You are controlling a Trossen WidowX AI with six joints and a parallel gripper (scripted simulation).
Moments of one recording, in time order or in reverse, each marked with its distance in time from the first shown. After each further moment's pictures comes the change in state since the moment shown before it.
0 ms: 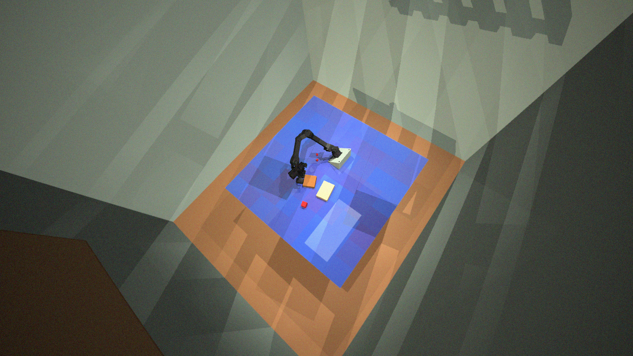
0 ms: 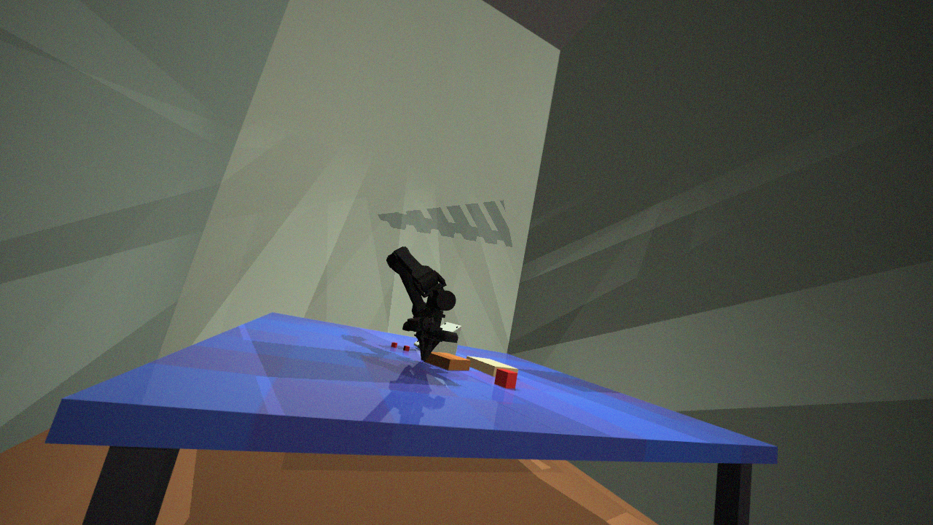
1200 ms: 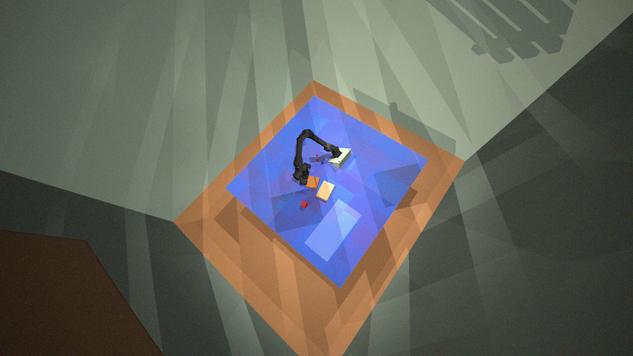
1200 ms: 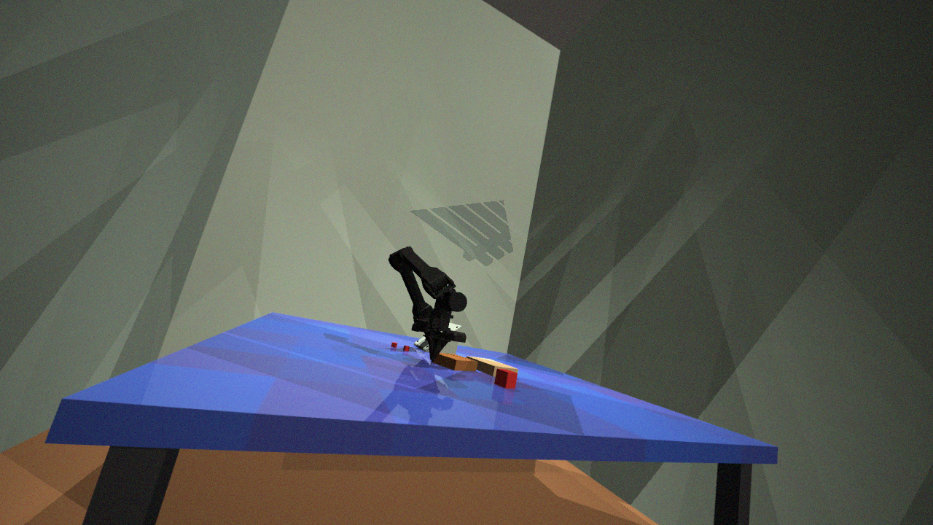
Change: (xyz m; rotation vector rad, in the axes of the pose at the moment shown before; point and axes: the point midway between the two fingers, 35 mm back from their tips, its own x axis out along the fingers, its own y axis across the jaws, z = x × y) arm -0.002 0.006 -0.034 0.006 -0.004 0.008
